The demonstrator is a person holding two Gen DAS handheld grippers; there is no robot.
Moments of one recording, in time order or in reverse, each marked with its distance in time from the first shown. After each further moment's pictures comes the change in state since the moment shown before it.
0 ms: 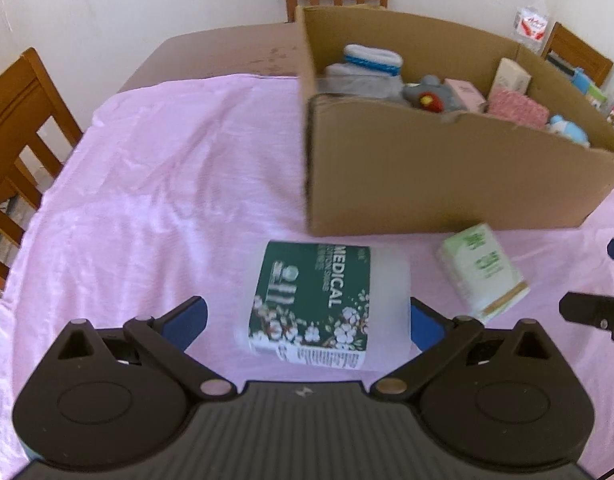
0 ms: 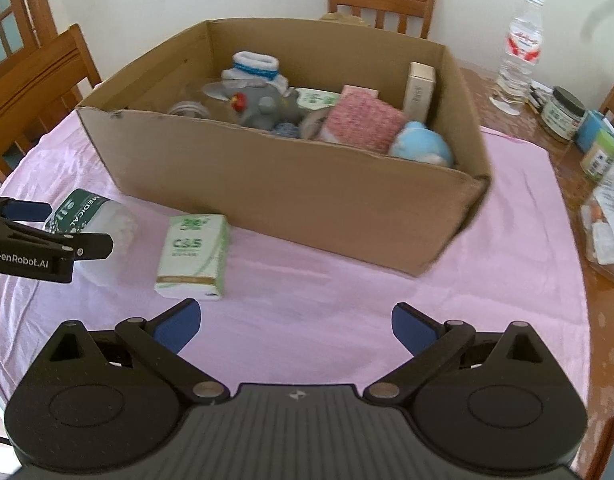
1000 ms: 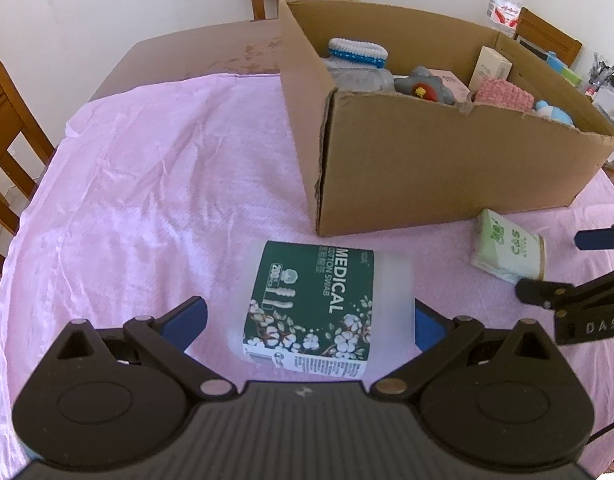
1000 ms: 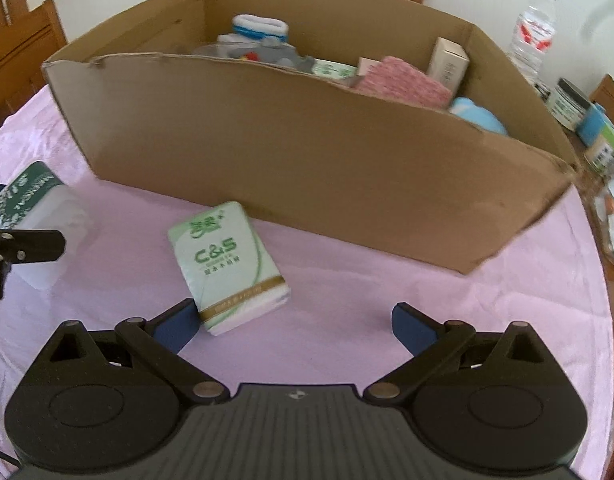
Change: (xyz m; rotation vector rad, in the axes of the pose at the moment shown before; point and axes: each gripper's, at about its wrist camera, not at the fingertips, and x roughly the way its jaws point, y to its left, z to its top) left arm 0.009 0.022 0.004 0.082 0.001 -0.101; right arm 0.041 0.021 -0.004 0.038 0.047 -0.128
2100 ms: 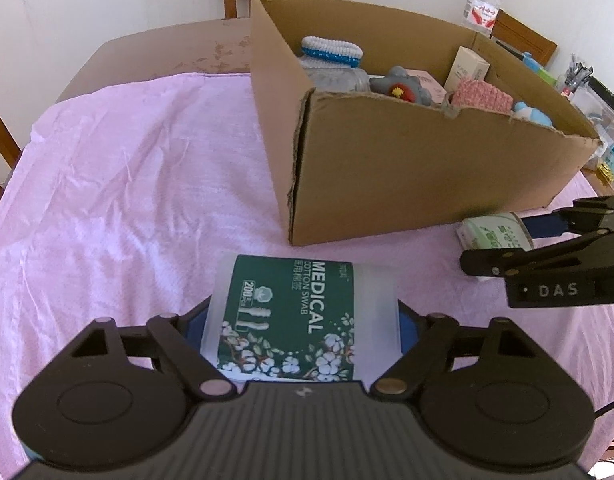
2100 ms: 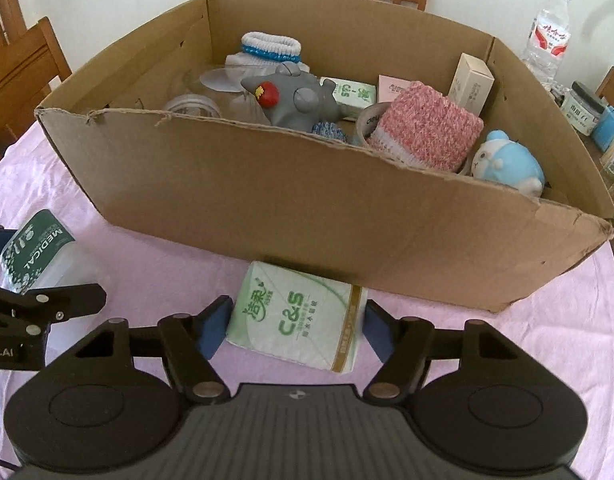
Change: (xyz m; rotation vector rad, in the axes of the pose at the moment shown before) left arm 0.010 0.000 0.002 0.015 0.002 -0.101; right arm 0.008 0.021 0.028 0.019 -0.003 0.065
